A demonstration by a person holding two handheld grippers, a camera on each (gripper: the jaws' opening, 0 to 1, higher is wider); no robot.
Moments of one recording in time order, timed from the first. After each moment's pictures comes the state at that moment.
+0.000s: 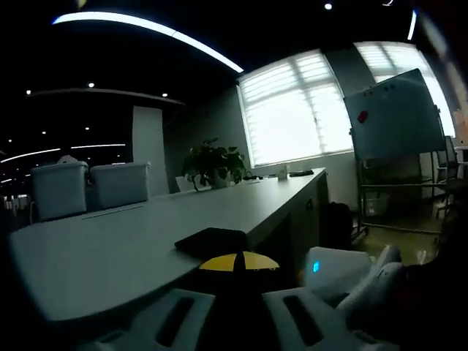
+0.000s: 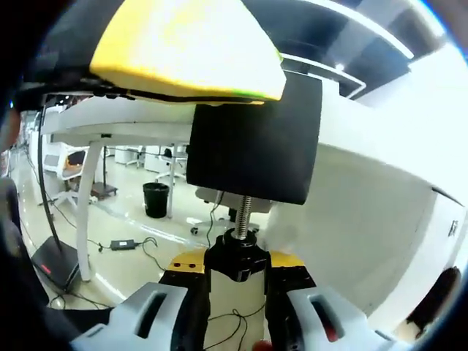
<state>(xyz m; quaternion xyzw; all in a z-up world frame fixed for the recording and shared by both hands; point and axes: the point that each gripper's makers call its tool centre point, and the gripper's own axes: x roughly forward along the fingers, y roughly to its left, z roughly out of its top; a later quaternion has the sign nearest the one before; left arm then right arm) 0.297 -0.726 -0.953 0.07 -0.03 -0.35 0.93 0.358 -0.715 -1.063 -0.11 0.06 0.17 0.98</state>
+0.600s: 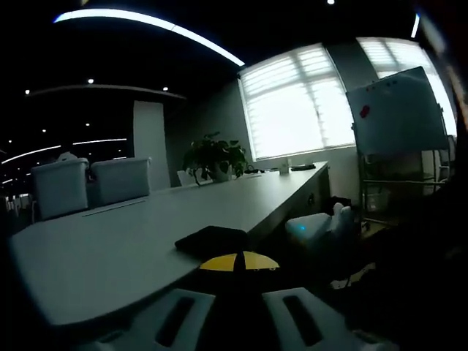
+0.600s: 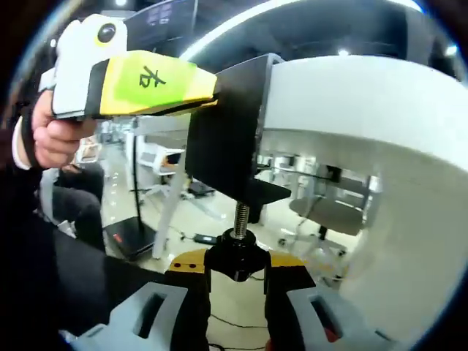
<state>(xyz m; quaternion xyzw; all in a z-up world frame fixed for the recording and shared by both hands) 0.296 -0.729 -0.953 0.08 0.00 -0.34 0.94 0.347 -0.695 -1.064 -0.12 0.04 0.52 0.84</state>
